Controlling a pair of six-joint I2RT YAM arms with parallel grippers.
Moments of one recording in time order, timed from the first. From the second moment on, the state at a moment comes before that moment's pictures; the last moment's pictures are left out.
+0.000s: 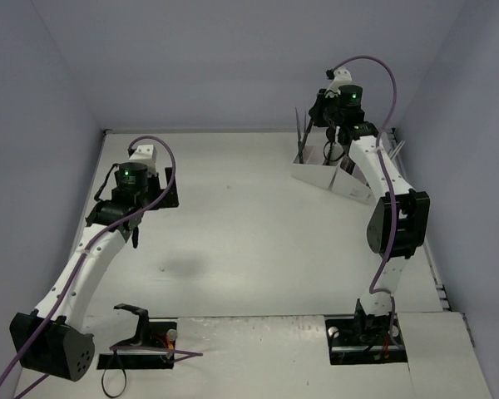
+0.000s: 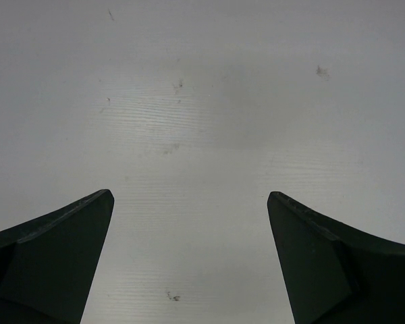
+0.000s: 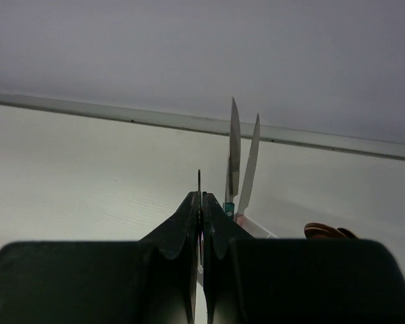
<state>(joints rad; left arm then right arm) -0.22 1.10 1.03 -0.56 -0.15 -0.20 0.15 1.96 1.78 -0.14 -0.17 0.13</state>
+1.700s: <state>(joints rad) -0.18 0.97 1.04 -0.61 -0.12 -0.21 0.15 1.08 1.21 -0.14 0.05 0.15</state>
